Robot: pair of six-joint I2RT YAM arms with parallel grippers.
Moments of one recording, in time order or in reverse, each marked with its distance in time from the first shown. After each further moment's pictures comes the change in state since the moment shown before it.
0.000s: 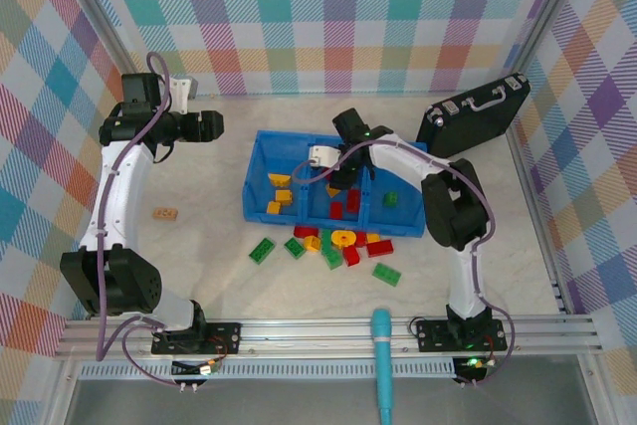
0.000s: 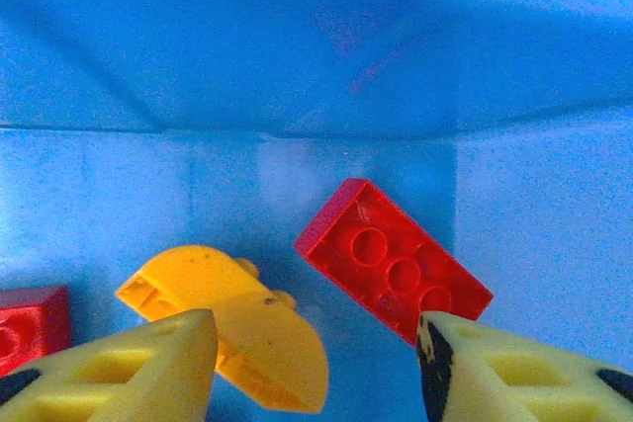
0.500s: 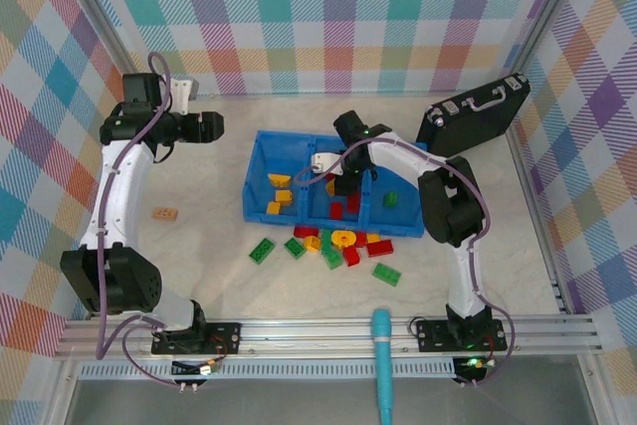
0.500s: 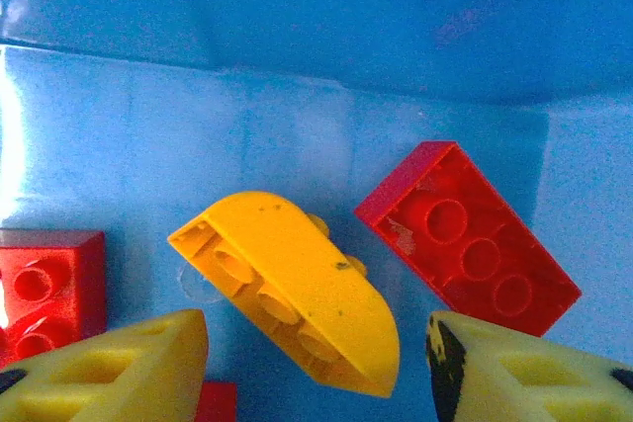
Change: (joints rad) left arm 0.000 0.010 0.002 -0.008 -0.001 0.011; right arm -0.004 0.032 0.032 -0.119 -0.011 -0.083
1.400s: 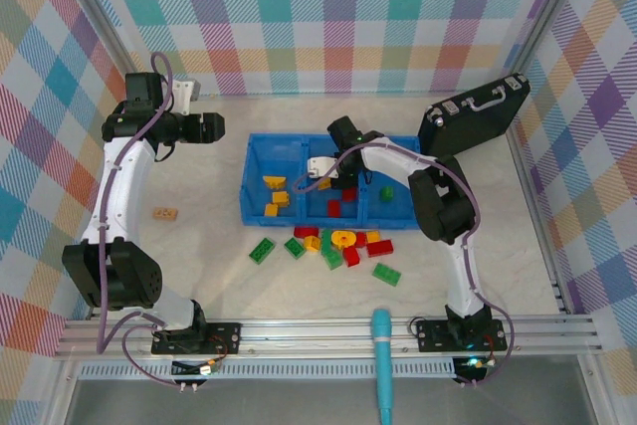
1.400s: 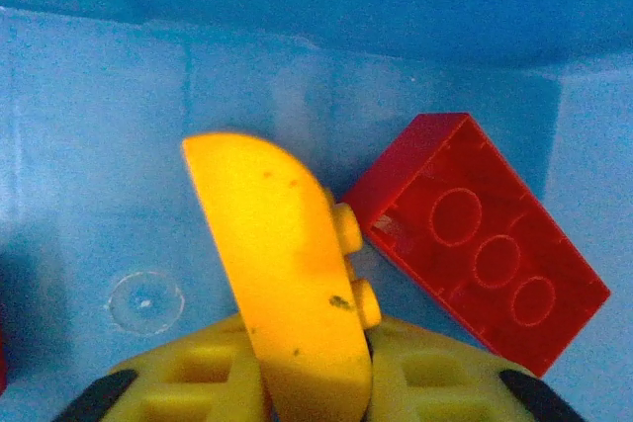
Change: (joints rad) left arm 0.000 0.023 0.011 -0.018 -0.002 0.007; right arm 0.026 0.060 -0.014 0.124 0.079 -0.043
